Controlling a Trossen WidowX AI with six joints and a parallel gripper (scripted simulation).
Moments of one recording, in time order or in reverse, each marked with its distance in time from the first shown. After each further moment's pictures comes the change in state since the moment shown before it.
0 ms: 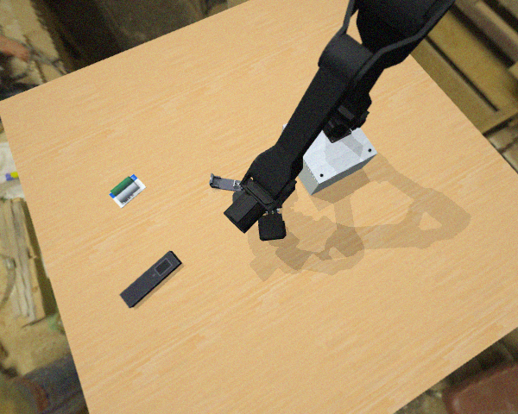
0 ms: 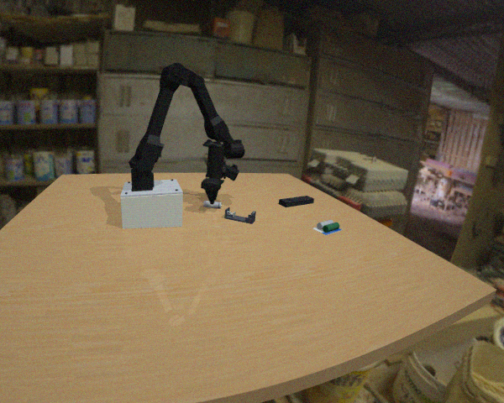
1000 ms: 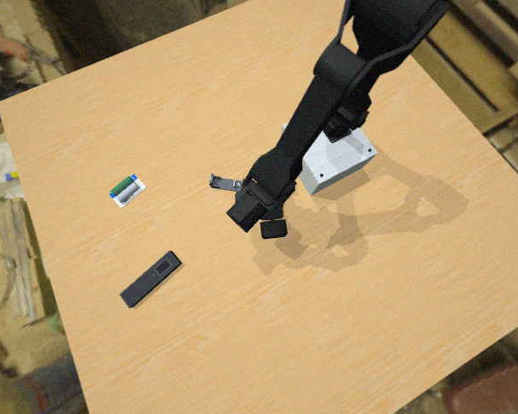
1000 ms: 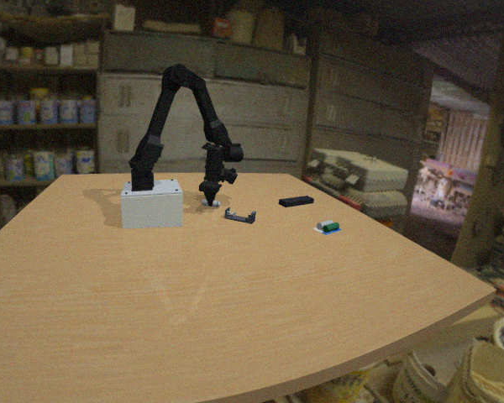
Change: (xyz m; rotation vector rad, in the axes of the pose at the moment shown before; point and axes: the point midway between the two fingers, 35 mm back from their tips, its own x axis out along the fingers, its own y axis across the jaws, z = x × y) arm 0.010 -0.006 -0.006 0.004 0.018 -0.019
